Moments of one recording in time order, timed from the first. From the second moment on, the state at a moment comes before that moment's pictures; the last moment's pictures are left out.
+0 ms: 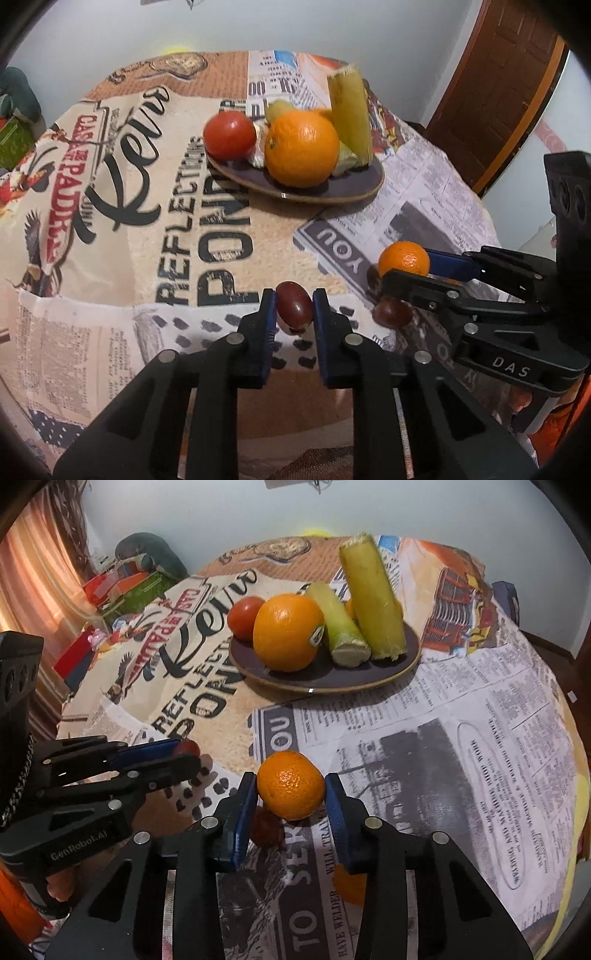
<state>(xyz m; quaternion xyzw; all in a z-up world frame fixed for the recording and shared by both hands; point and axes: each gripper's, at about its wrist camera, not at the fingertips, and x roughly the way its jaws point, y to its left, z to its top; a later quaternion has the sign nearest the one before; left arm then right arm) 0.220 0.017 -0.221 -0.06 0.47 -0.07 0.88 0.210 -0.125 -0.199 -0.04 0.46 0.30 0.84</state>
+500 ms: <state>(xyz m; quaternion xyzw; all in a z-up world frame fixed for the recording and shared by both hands) 0.243 0.034 -0.169 -0.05 0.41 -0.05 0.91 0.231 -0.140 -0.156 -0.02 0.40 0.28 0.88</state>
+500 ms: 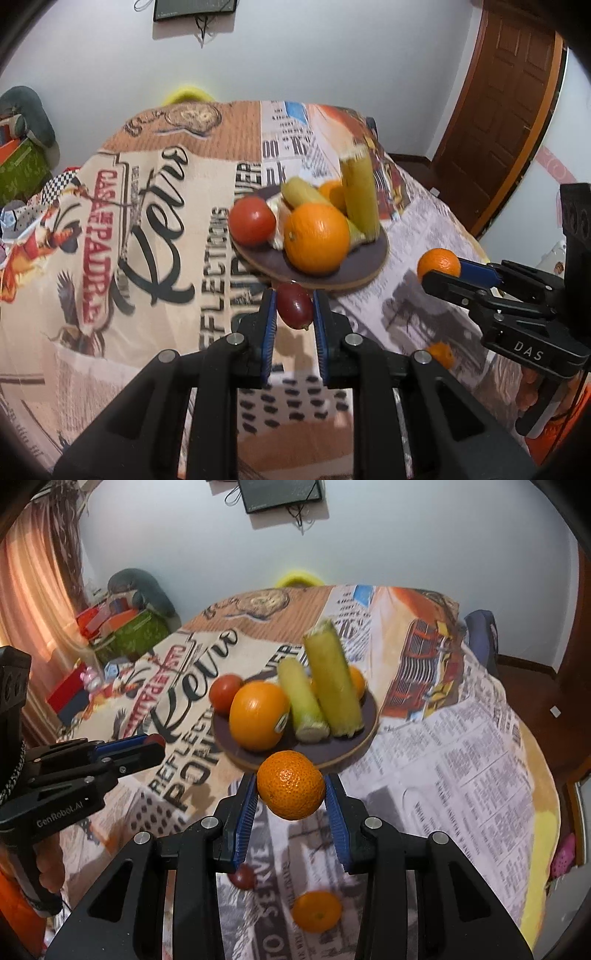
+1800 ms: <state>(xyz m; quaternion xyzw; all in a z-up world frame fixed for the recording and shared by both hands) 0.322 0.044 -0.214 -0.04 0.43 -0.04 0.90 0.289 -0.108 -0.200 -0.06 0.42 0.29 0.86</state>
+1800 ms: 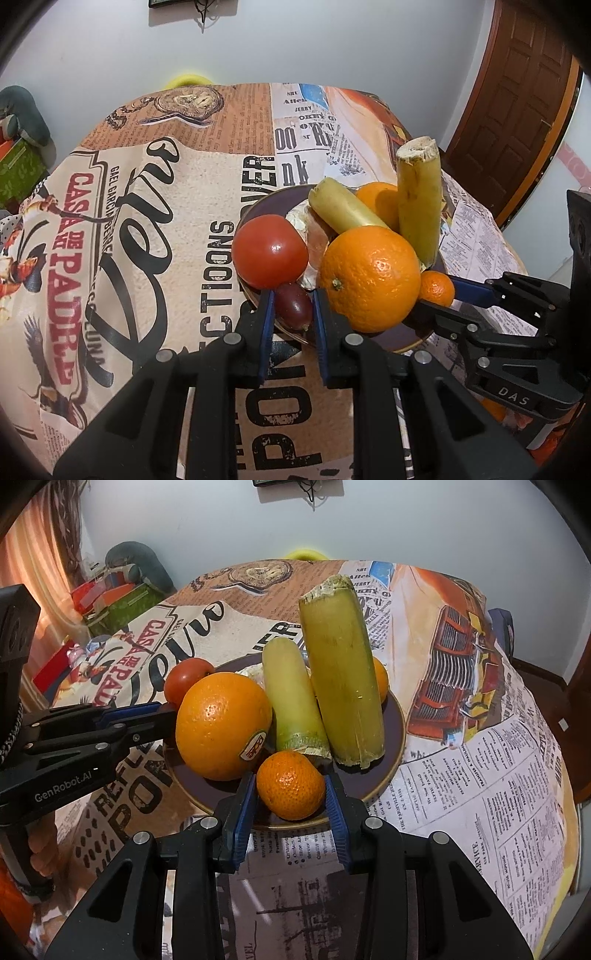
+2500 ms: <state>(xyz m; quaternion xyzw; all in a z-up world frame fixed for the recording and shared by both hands) 0.265 0.035 -0.142 -0.03 0.38 -0.03 0.92 0.249 -0.138 -0.138 -0.05 0.37 0.27 0.88</state>
